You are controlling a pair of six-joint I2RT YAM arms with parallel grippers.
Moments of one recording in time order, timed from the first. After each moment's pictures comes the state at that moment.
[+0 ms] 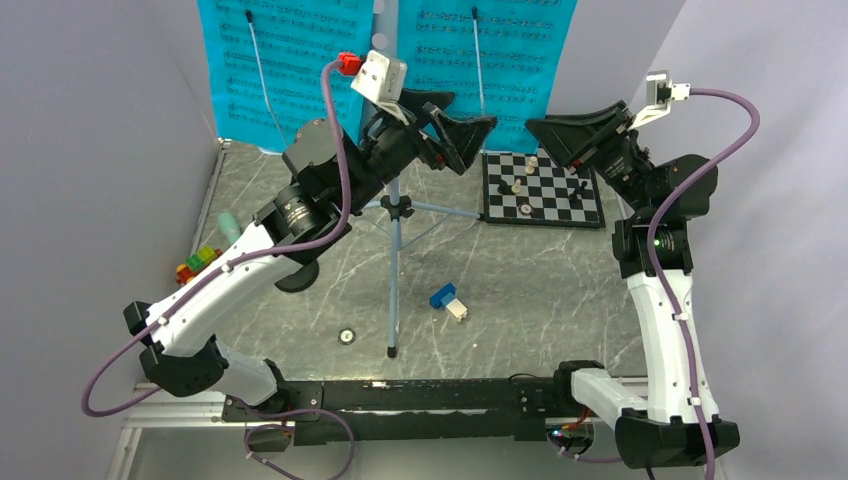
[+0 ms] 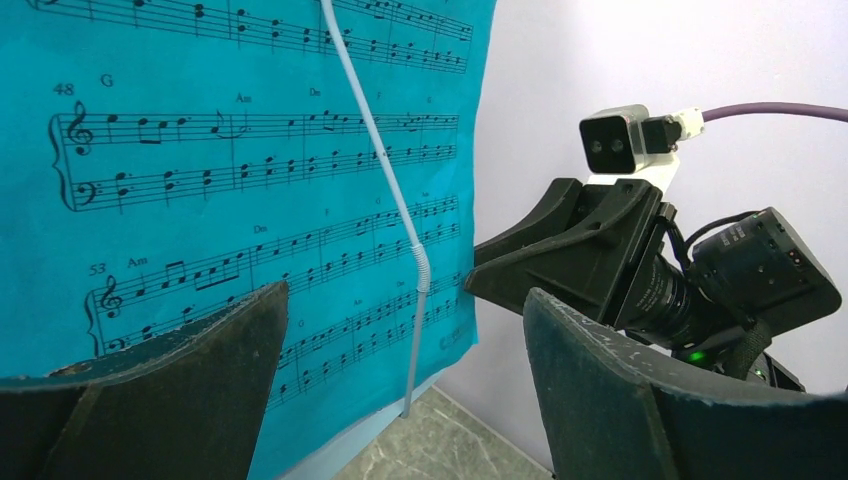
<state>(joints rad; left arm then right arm) -0.98 1.43 1.82 -0.01 -0.12 -0.25 0.02 1.02 1.29 0.23 -0.75 0.84</state>
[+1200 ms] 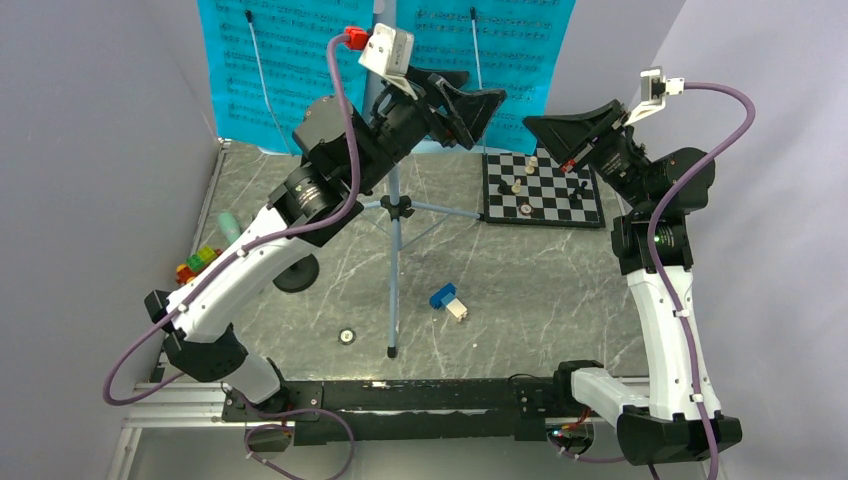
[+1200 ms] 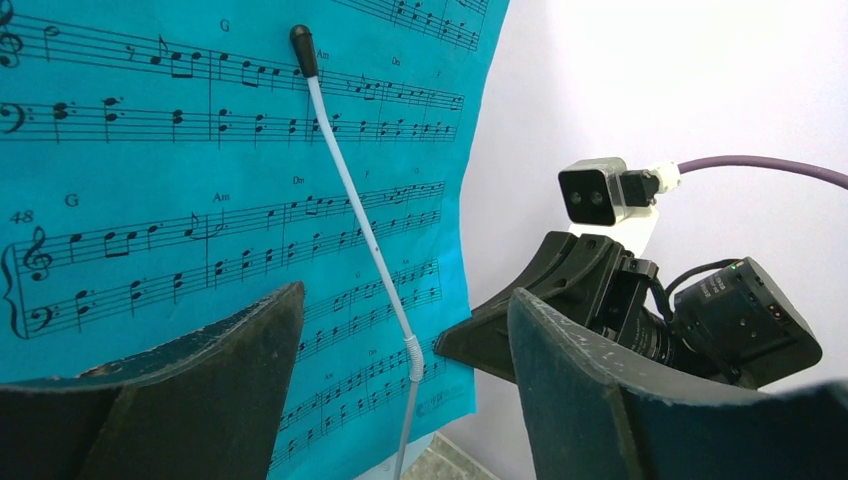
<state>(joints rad) -0.96 1.55 2.00 -0.04 -0.09 -0.29 0.05 1.04 1.33 0.19 -0.74 0.83</state>
